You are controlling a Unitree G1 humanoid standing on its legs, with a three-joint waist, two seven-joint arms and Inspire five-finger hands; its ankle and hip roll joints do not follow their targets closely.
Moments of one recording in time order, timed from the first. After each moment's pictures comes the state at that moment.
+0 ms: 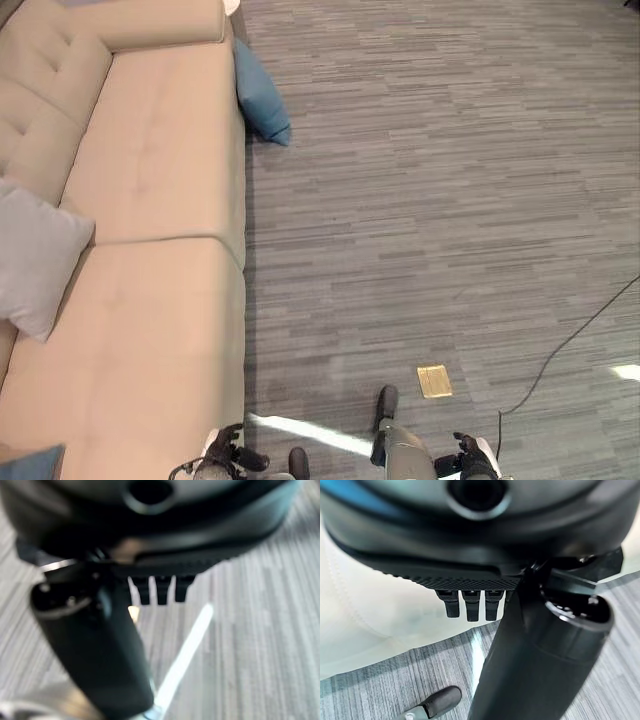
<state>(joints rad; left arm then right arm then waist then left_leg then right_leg) -0.04 0.20 -0.26 1.21 -0.10 -0.05 0.21 -0.01 -0.24 0.17 1.21 -0.04 -0.01 -0.31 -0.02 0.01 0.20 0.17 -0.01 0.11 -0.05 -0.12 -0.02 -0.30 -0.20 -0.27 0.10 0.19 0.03</state>
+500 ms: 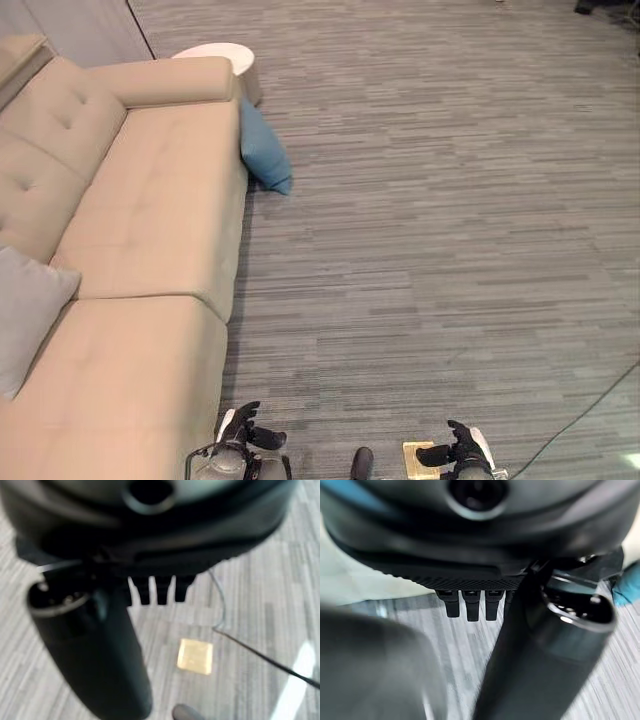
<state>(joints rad) -0.11 0.14 -0.27 1.13 -0.13 -0.08 0.21 -0.07 -0.22 0.20 1.19 -0.02 -0.04 -0.35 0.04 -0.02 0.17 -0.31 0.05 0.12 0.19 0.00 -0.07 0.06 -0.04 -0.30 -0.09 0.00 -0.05</state>
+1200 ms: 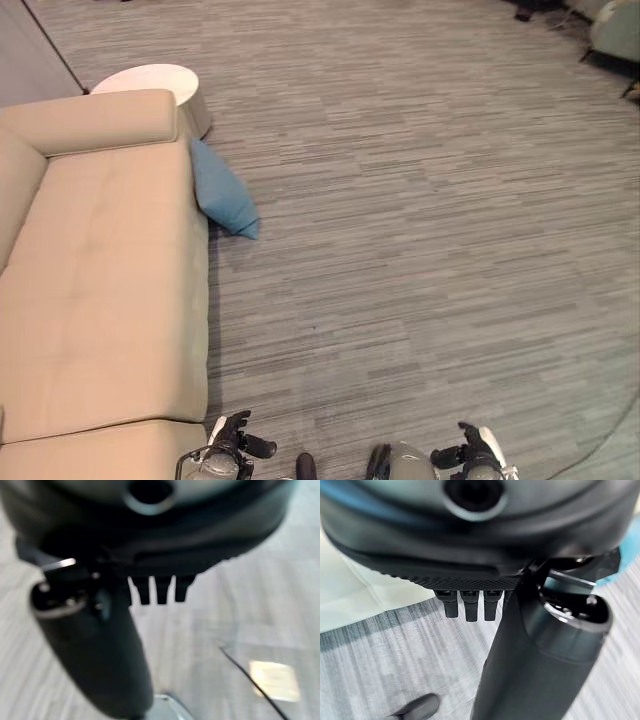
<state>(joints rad) -0.09 0.18 -0.26 1.19 -0.11 -0.05 0.21 -0.09 -0.26 0.21 1.17 -0.06 -0.03 -0.33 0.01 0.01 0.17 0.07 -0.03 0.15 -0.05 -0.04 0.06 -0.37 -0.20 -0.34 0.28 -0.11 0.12</state>
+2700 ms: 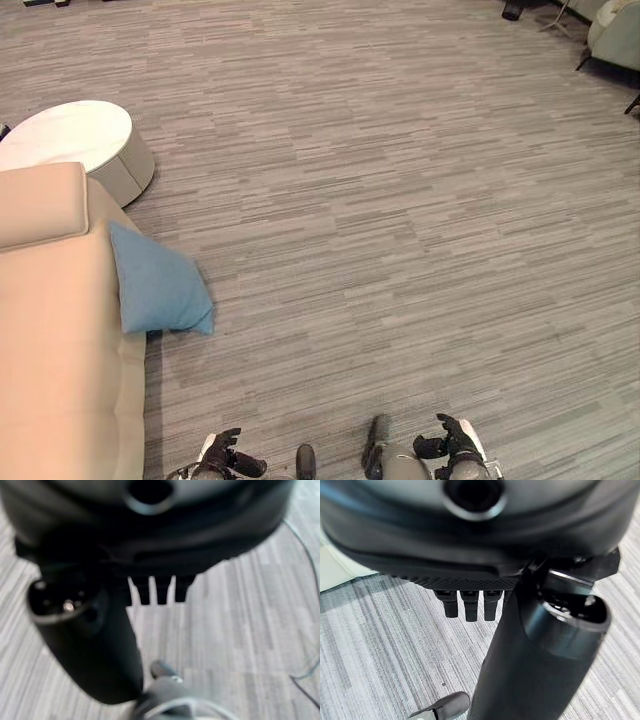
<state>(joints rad) -0.04 0.20 -0.27 1.20 -0.11 -0.04 0.19 -0.10 -0.22 0.22 1.21 -0.06 -0.04 -0.31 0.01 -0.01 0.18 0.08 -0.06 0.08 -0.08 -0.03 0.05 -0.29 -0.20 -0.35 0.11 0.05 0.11</state>
